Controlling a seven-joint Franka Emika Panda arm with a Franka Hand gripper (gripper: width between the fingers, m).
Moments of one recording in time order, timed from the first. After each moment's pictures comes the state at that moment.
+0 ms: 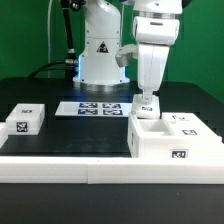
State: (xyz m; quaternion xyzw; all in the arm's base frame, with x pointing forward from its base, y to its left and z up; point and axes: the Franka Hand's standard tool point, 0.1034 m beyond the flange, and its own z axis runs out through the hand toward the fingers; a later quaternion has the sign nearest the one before) arm 0.446 0.067 0.062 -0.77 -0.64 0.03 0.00
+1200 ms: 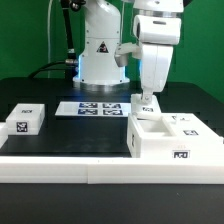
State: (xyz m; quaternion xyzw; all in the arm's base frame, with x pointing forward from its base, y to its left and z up) arm 0.457 0.061 0.064 -0.74 -0.67 0.04 0.01
